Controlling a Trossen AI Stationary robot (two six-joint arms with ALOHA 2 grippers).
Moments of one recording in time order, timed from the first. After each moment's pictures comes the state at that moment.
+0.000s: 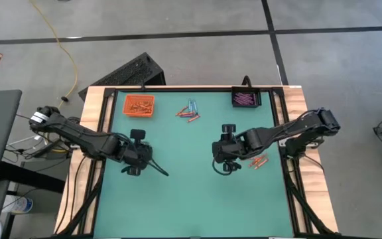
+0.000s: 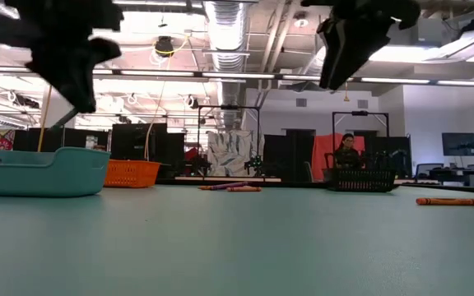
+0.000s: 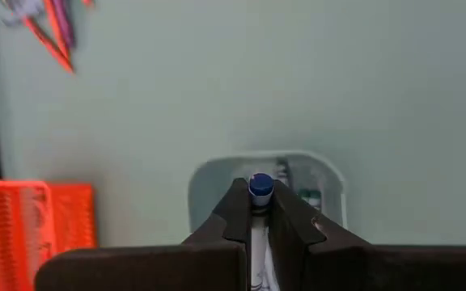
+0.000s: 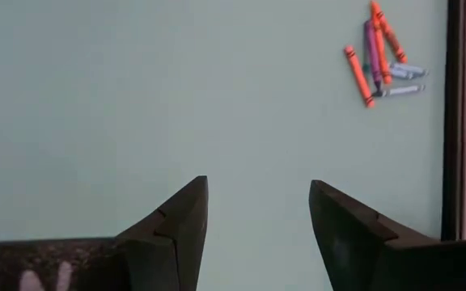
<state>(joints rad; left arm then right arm) -0.34 1.23 0.91 -0.91 -0.39 -0.13 0.25 1.57 1.34 -0.99 0.42 0.11</state>
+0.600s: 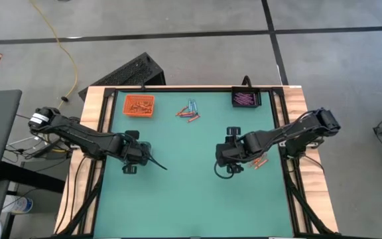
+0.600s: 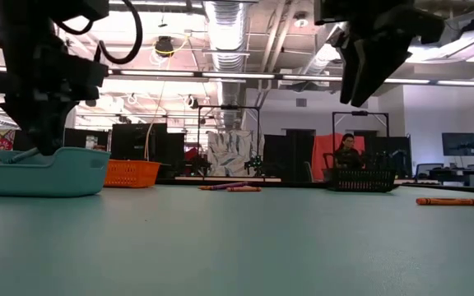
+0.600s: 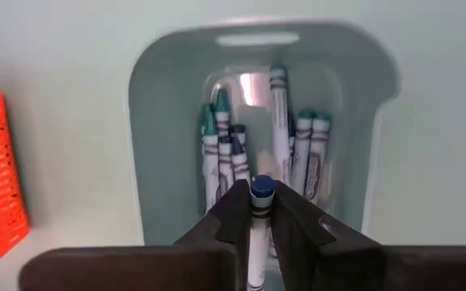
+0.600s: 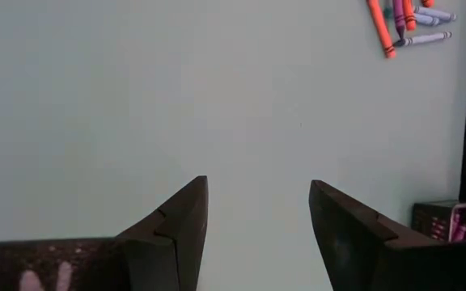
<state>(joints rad) -0.26 1.23 0.73 -0.91 -0.27 -0.23 0.27 1.57 1.28 -1.07 0.42 0.20</state>
